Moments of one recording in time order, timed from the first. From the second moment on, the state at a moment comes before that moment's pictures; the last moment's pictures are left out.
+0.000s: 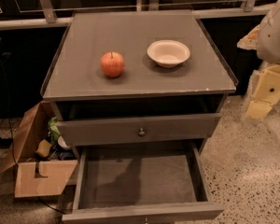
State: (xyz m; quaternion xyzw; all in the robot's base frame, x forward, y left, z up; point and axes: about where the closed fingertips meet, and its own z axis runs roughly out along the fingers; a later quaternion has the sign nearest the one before) arm 0.438 -0.217 0.976 -0.60 0.78 -0.03 0.16
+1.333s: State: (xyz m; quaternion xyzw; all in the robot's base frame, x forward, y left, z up) arm 0.462 -0.150 0.983 -0.66 0.73 -0.02 0.17
